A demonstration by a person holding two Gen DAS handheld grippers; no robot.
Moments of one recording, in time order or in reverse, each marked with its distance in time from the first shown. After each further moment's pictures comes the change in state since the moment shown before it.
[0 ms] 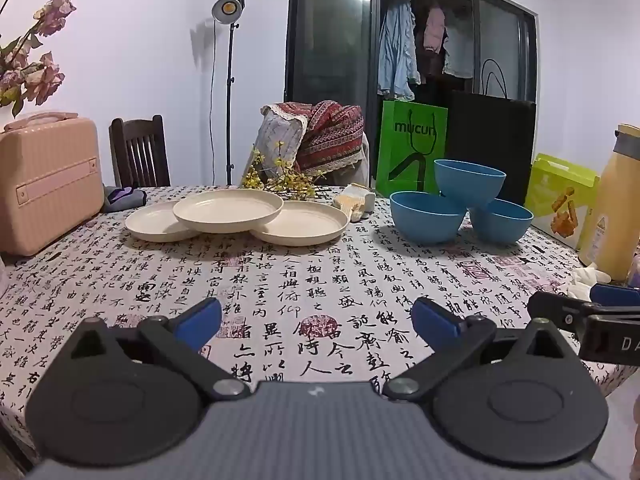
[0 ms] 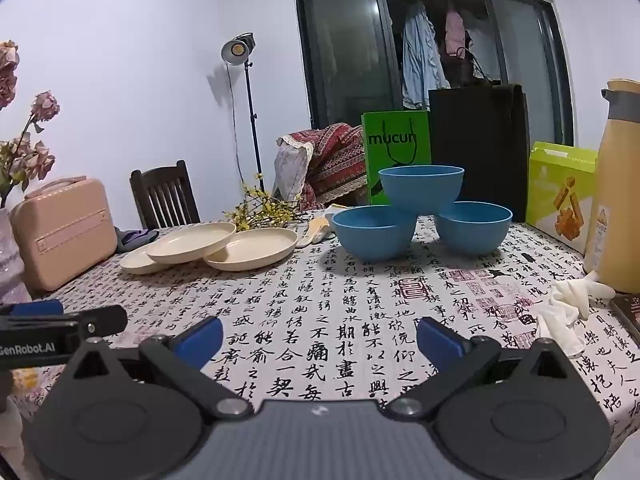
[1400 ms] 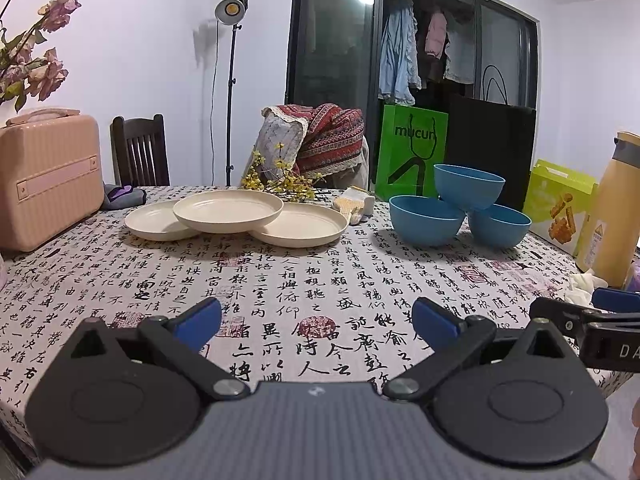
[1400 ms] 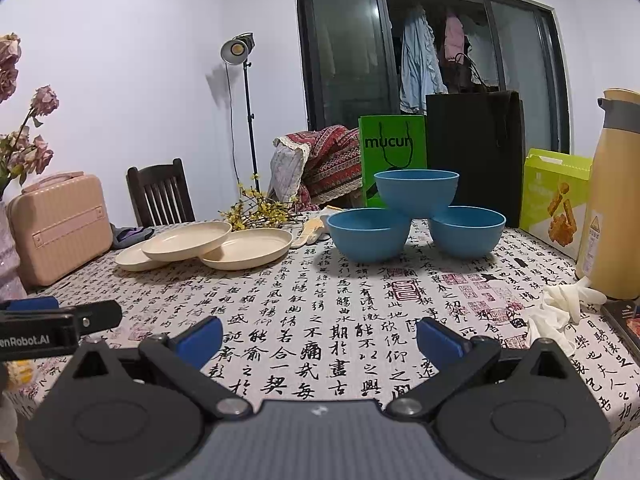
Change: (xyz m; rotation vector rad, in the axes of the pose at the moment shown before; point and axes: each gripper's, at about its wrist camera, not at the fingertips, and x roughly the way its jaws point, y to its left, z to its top) left arm -0.001 0.004 -0.001 -0.018 0.010 -0.009; right arm -0.007 0.001 -0.001 -0.014 0.002 -0.011
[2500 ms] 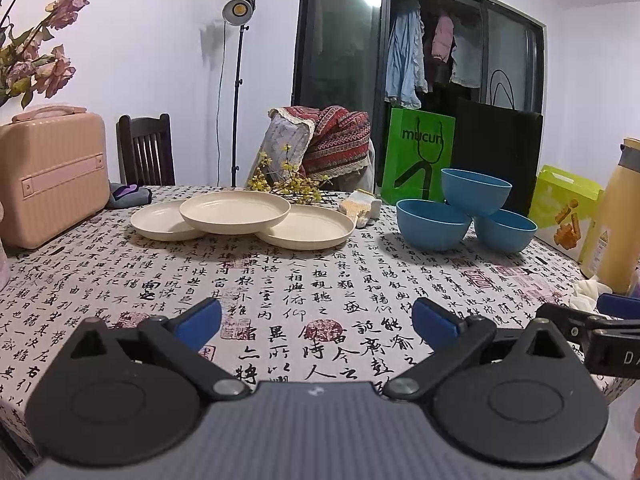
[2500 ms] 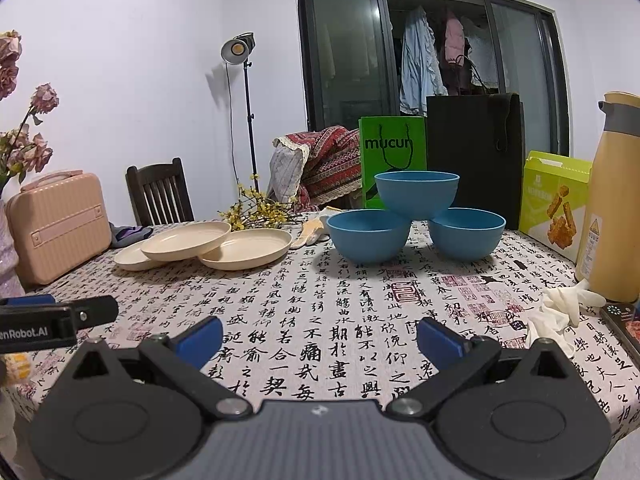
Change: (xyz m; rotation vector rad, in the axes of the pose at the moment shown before) left arm 0.001 0.007 0.002 -0.017 -0.005 0.010; right arm 0.001 -0.001 0.001 -0.005 -0.001 -0.004
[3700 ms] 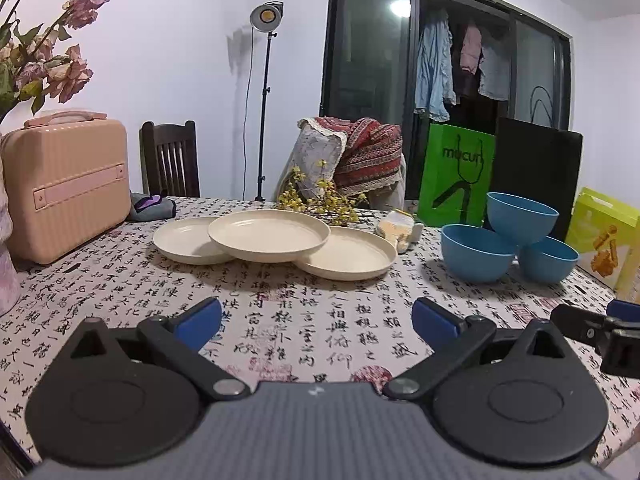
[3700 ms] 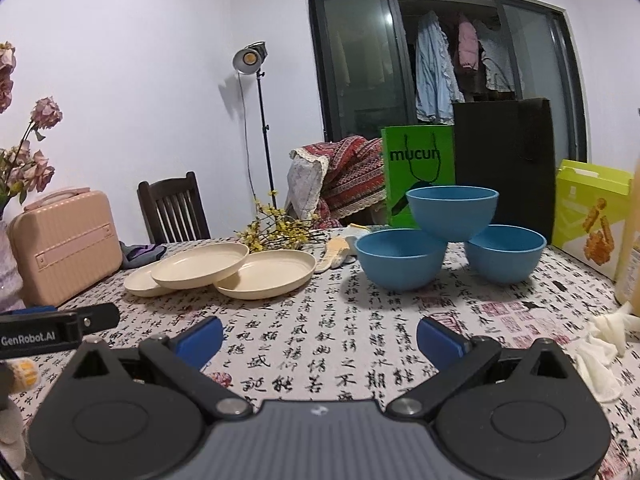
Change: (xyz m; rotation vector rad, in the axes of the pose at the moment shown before) left arm 0.041 0.033 0.030 -0.033 -0.031 0.078; right arm 0.053 0.020 0.028 0.008 -0.031 0.060
